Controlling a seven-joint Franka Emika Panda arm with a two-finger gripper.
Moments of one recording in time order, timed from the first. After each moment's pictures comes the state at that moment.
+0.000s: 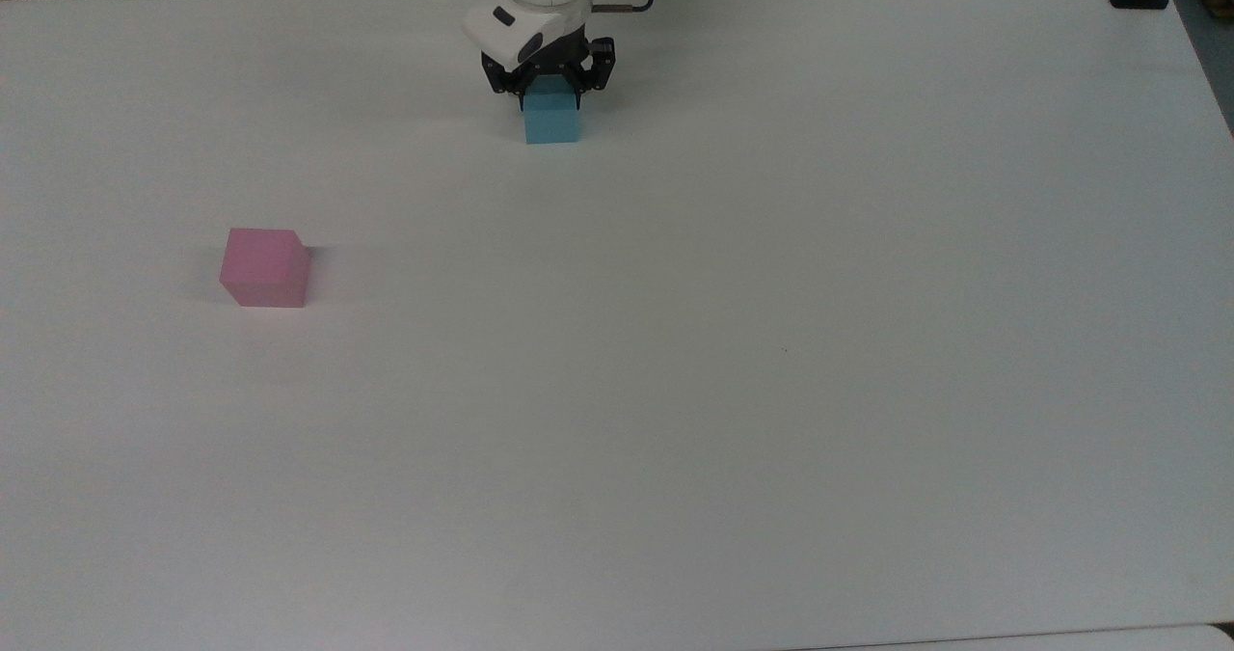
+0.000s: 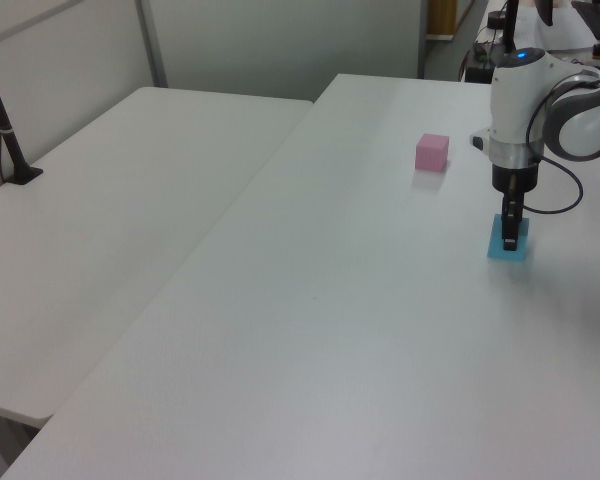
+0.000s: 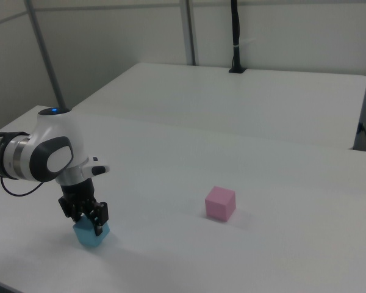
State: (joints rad) arm 0.16 -0.14 -0.06 -2.52 -0.07 2.30 0.05
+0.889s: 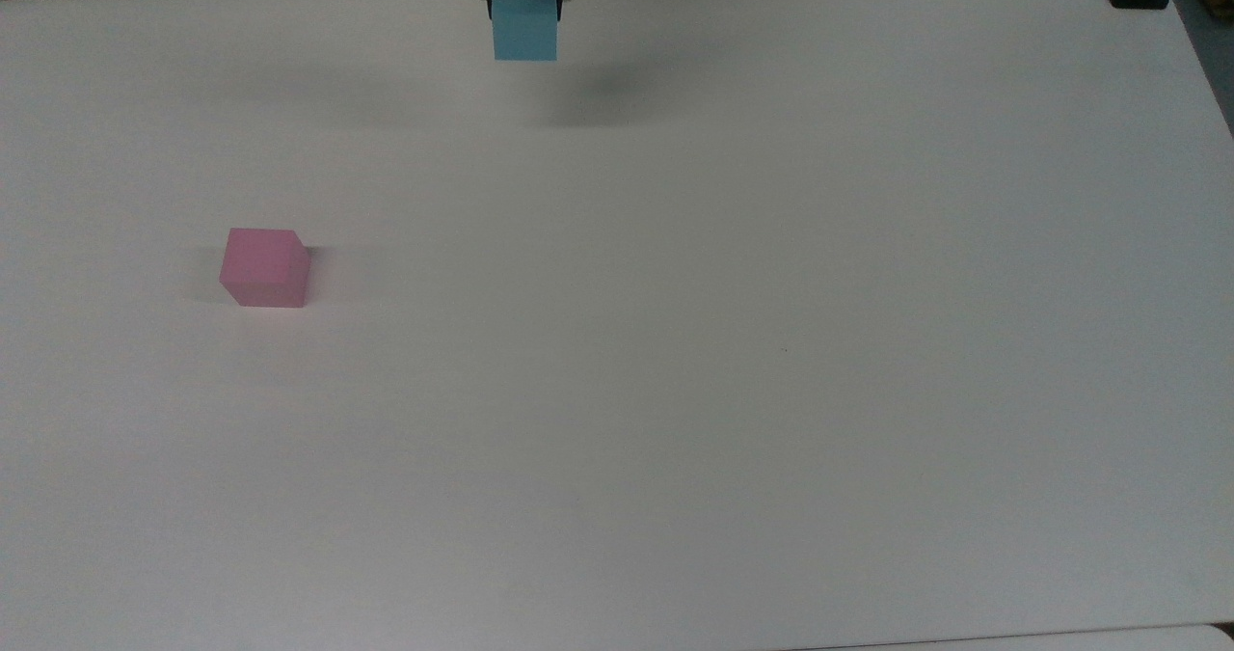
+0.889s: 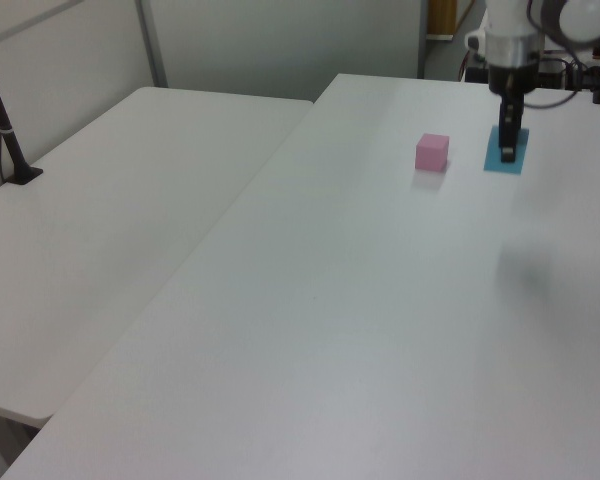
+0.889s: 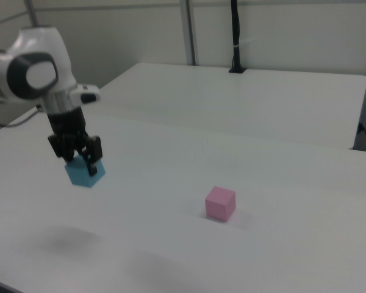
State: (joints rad) arm 0.16 -0.26 -0.06 -2.15 -0.11 1.81 0.05
